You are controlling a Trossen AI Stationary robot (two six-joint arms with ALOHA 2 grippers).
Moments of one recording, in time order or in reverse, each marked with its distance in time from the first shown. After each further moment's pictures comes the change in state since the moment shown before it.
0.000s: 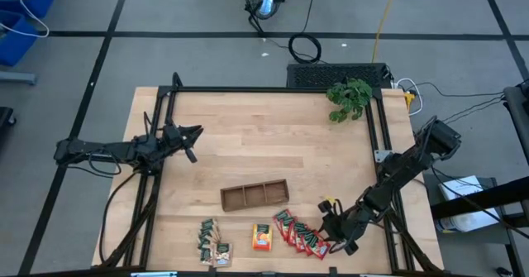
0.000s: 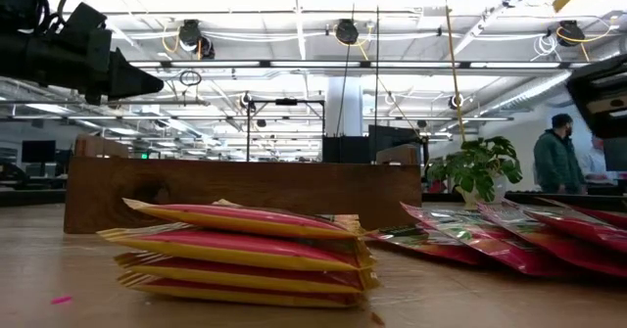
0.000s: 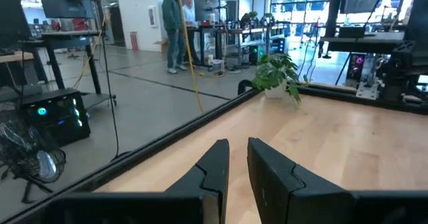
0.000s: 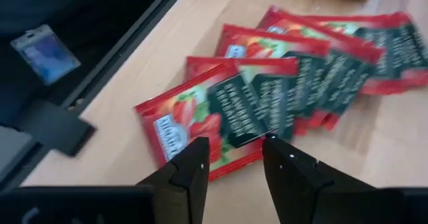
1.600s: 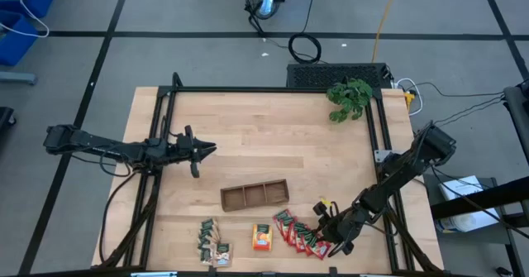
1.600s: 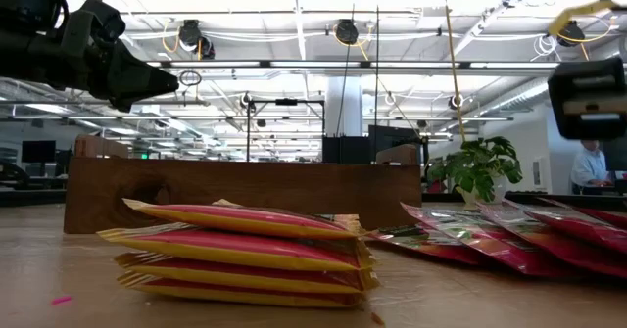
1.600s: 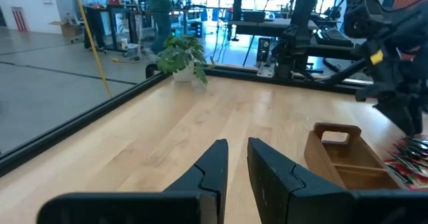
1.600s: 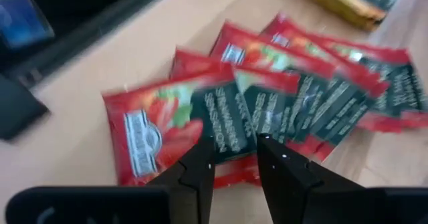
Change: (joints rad) left arm -0.052 0.373 0.000 0.326 0.296 -0.067; right arm -0.036 0.106 0.001 0.119 0.024 -0.245
